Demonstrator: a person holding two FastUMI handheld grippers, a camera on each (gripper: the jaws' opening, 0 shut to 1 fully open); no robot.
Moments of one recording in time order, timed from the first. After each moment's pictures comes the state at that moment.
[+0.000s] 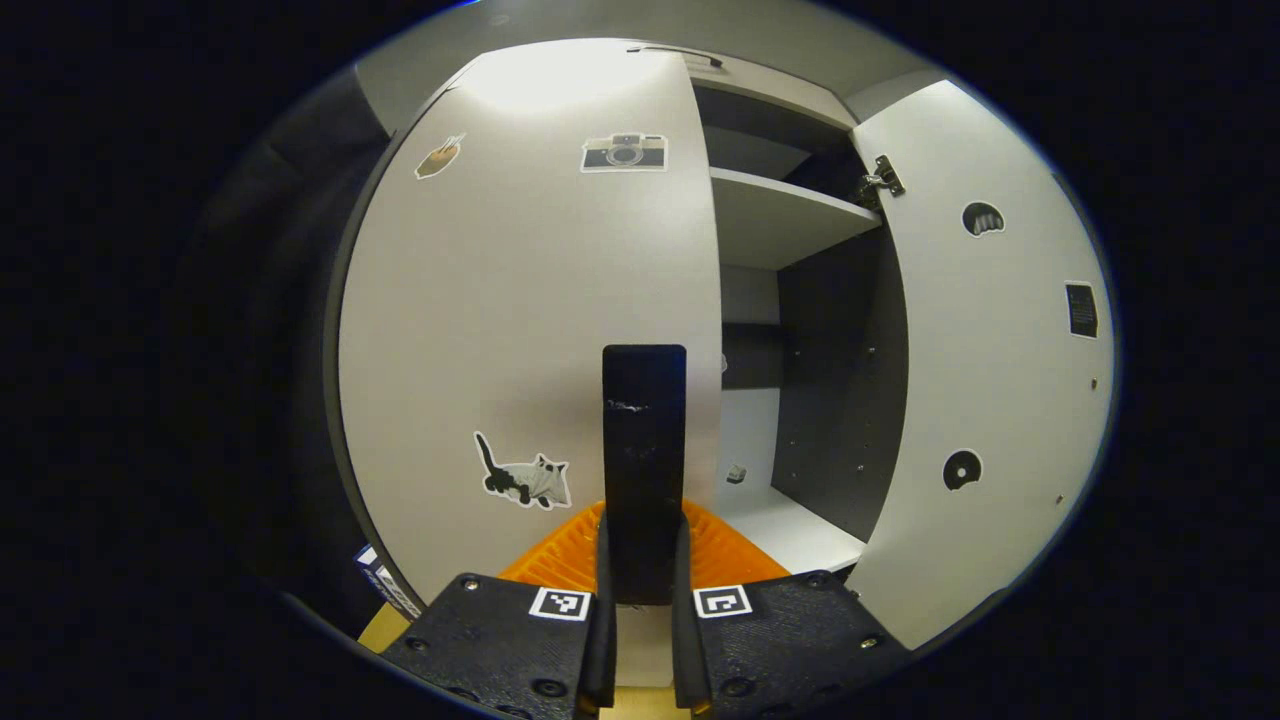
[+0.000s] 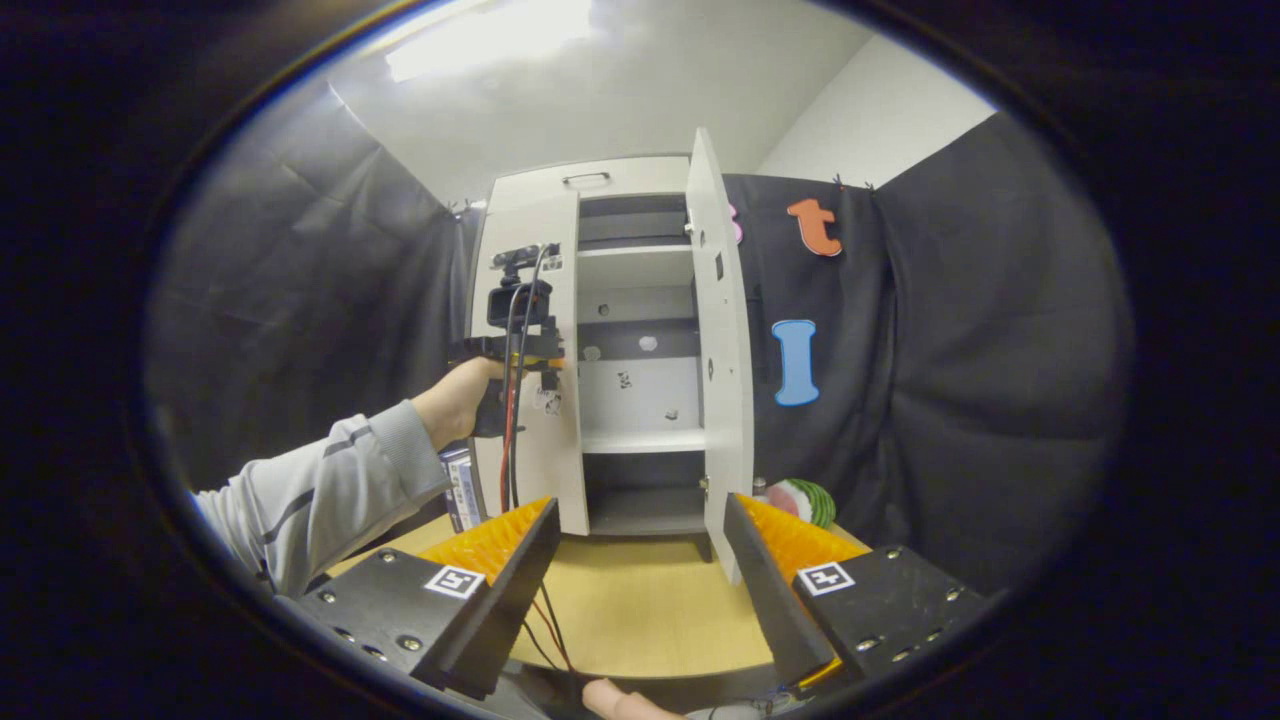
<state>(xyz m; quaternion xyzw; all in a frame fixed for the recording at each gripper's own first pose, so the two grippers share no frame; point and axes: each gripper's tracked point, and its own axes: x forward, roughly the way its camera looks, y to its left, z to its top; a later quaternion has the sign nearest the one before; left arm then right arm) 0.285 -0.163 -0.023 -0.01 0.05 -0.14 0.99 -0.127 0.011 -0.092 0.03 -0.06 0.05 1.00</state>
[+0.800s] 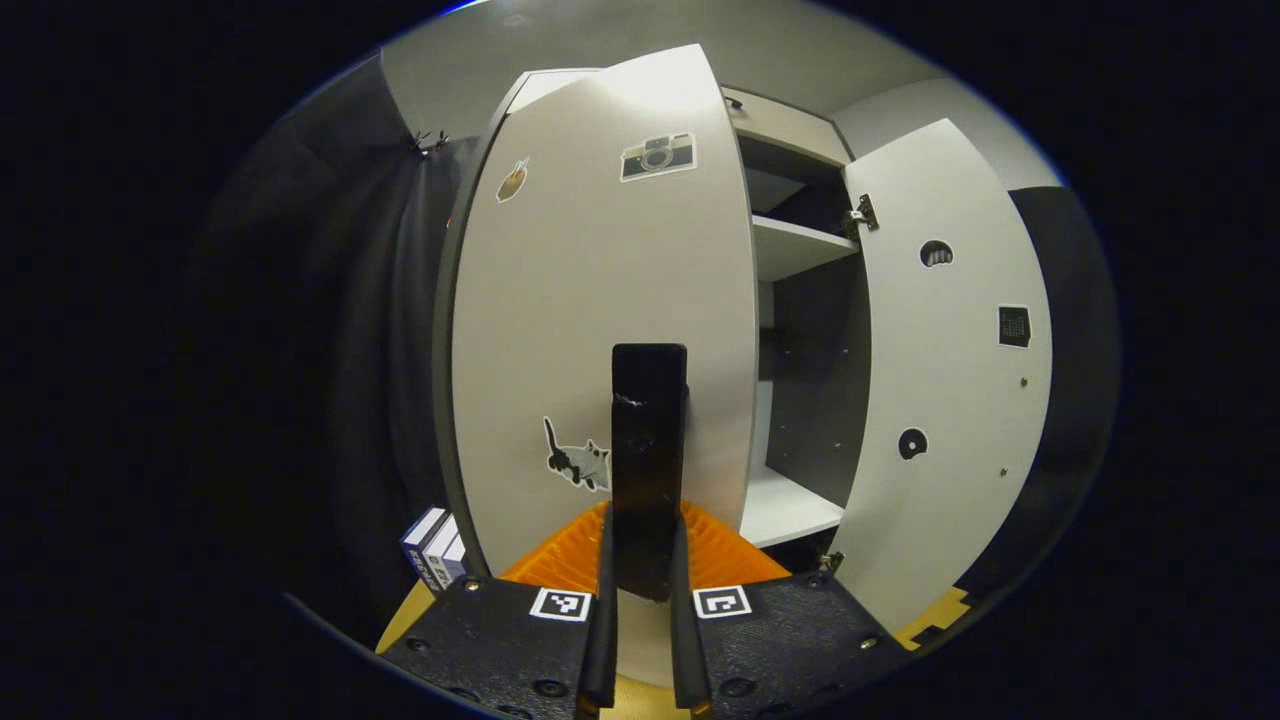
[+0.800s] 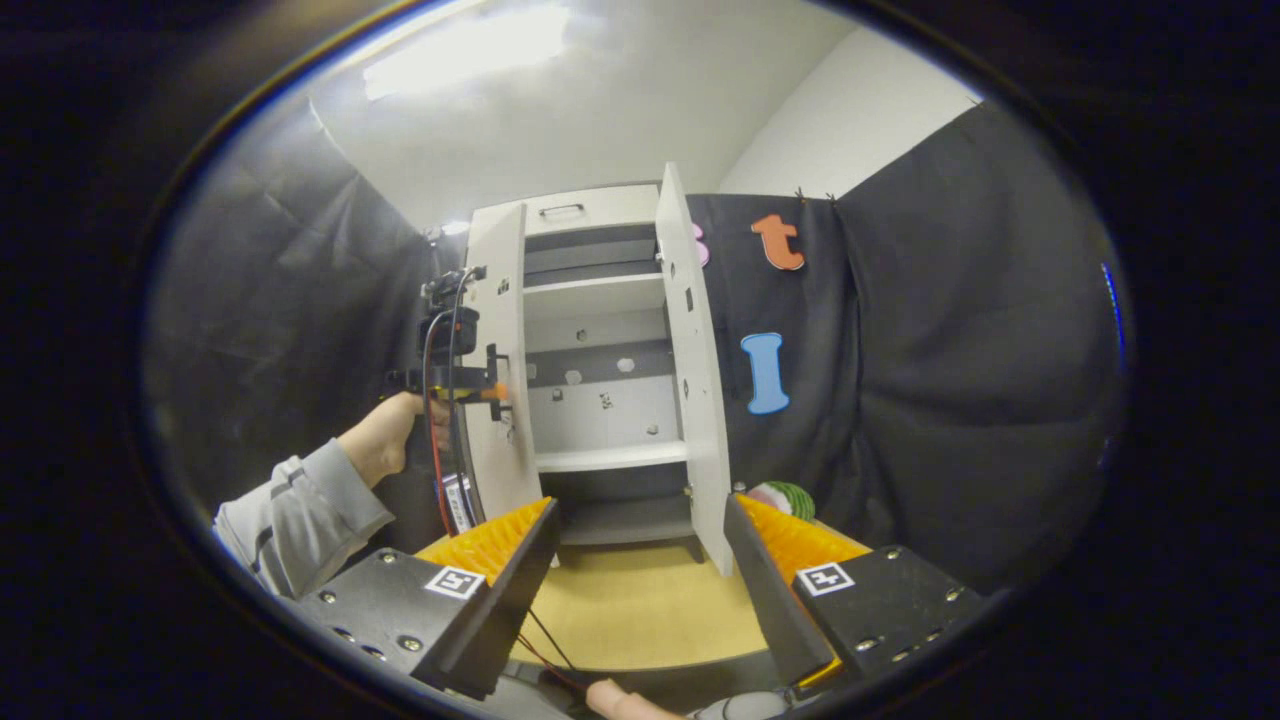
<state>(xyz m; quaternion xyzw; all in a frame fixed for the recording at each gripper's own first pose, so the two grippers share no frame) 0.206 -0.095 -0.015 -0.02 0.06 -0.15 0.99 -0.191 0.006 -0.072 0.07 -0.08 0.01 0.99</state>
